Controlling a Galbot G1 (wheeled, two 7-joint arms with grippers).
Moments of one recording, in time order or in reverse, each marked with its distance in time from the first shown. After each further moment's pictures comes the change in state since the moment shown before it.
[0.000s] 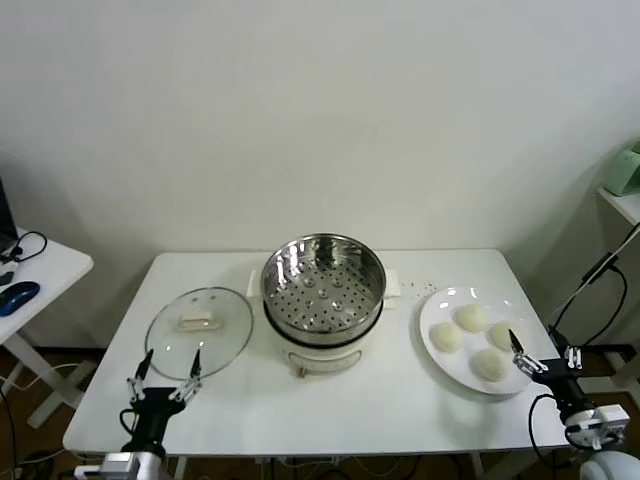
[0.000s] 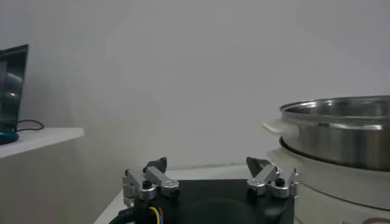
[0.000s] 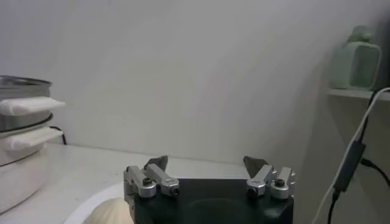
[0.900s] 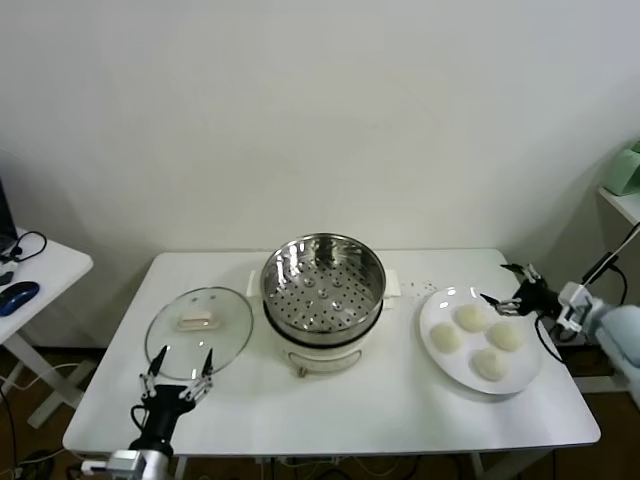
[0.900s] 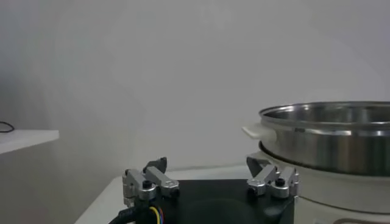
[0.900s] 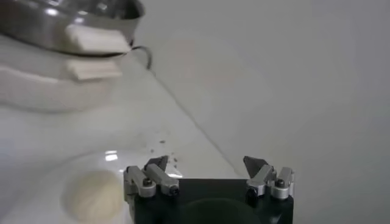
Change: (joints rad) left arm 0.000 0.000 0.009 -0.028 -0.028 0.014 0.049; right arm 0.916 -0.511 -0.804 -0.291 -0.272 -0.252 -0.584
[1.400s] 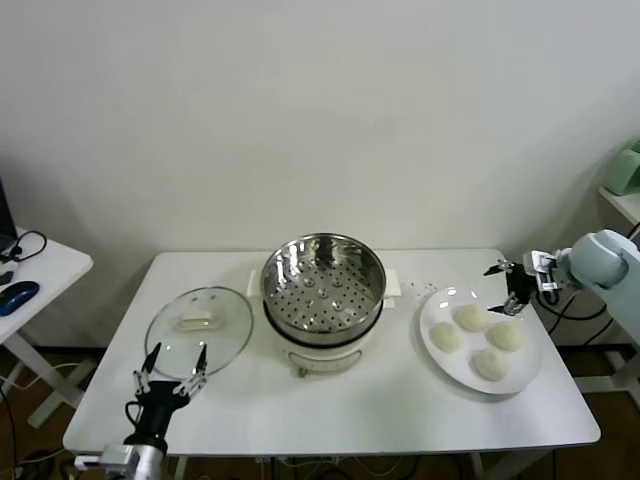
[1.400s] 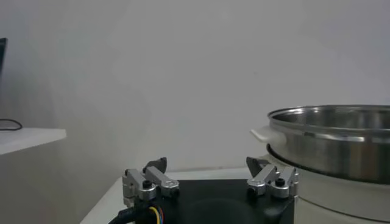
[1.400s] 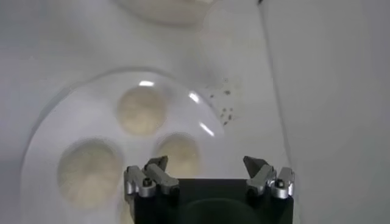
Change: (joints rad) left arm -0.018 0.016 -0.013 0.004 -0.029 0.027 -0.008; right arm 0.563 0.099 -0.663 -0.286 -0.253 0.127 -0.296
